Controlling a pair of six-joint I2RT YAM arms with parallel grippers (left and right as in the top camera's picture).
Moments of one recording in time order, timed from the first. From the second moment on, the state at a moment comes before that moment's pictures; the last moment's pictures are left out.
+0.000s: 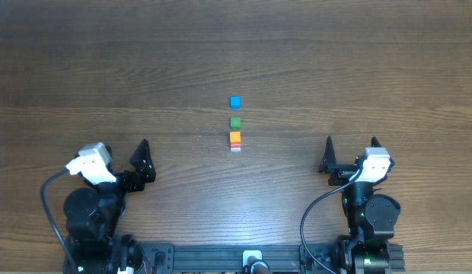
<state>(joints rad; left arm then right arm) 0.04 0.13 0.24 -0.41 0.11 -0.35 -0.02 0.01 0.01 -0.07 -0.02 0.04</state>
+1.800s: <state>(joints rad) 0.15 0.01 0.04 -0.13 0.16 -0.17 -0.02 0.01 0.01 -0.07 -0.02 0.04</state>
